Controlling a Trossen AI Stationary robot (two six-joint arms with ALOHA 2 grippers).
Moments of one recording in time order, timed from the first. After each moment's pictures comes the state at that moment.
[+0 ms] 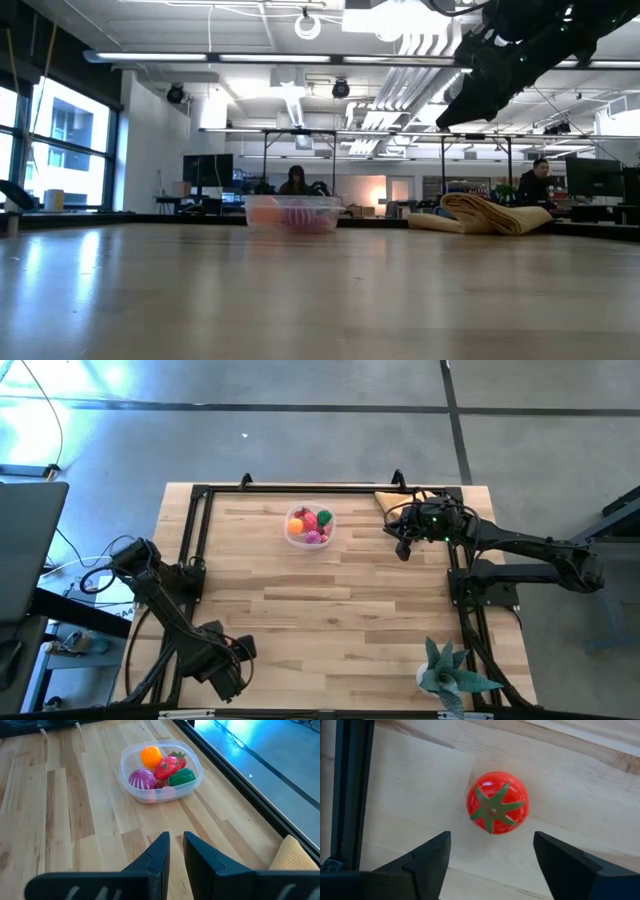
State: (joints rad) left arm -0.78 1.72 1.23 -1.15 0.01 -2.75; right arm -0.46 0.90 0.58 -0.23 -0.08 -0.04
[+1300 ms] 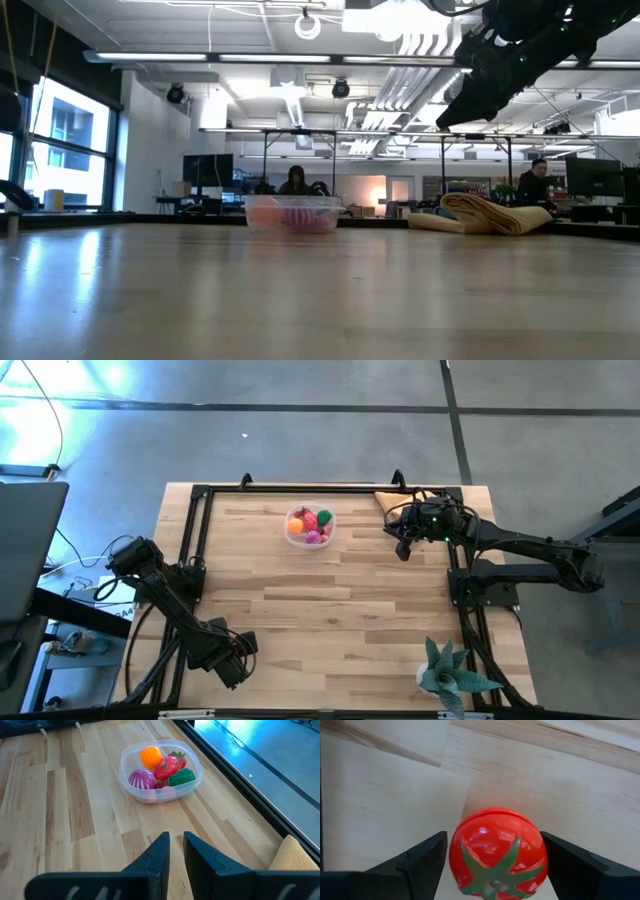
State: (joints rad) left arm -0.75 1.71 0.97 -0.87 0.03 -2.70; right arm -0.46 0.90 0.58 -0.23 -0.08 -0.04
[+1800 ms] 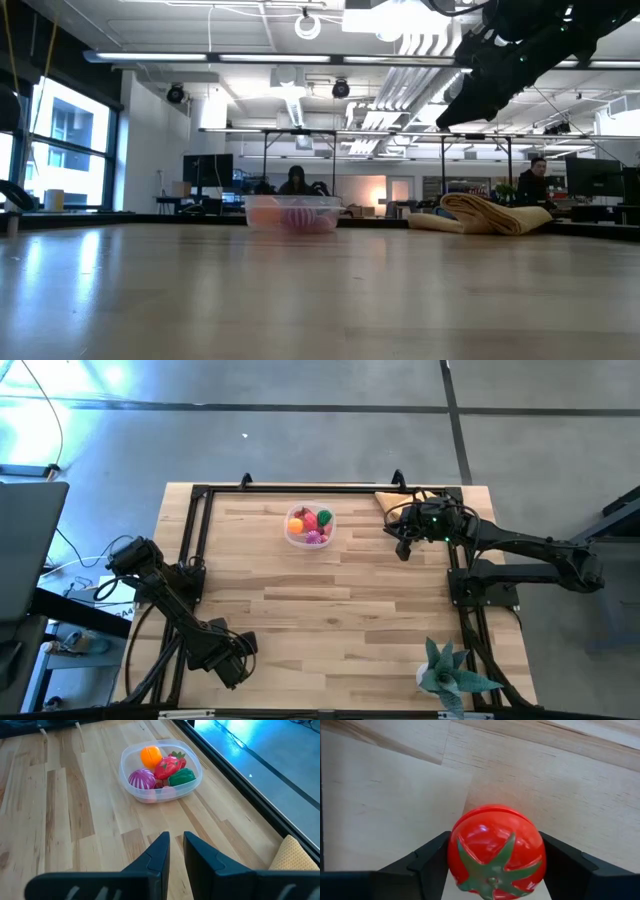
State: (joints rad) left arm -0.75 1.71 0.97 -0.87 0.03 -2.71; right arm -0.46 0.90 0.58 -0.23 -0.08 -0.04
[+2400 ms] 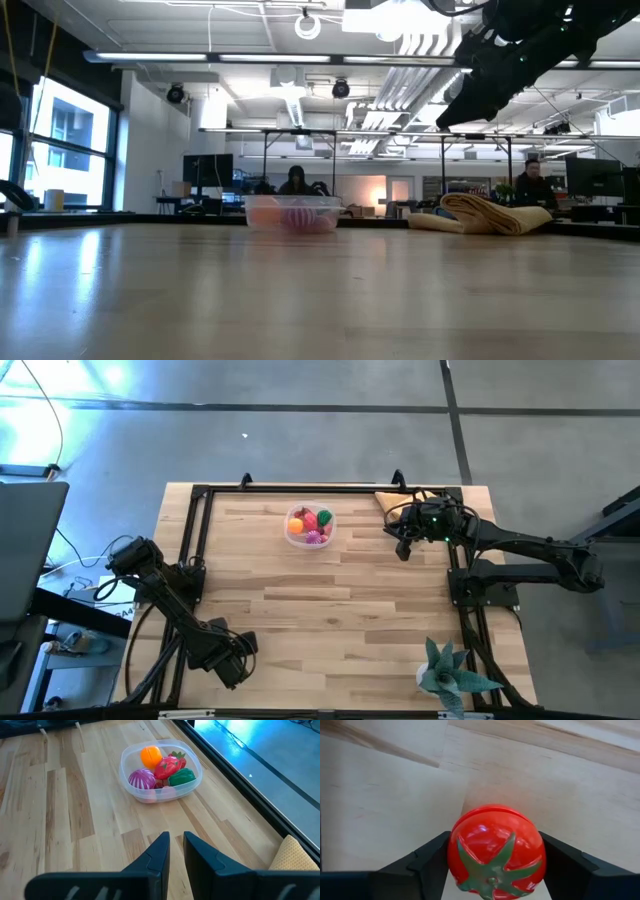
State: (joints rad) left arm -0.75 1.71 0.97 -0.87 0.02 -2.70; right arm -0.46 0.90 0.58 -0.23 -0.08 -0.04
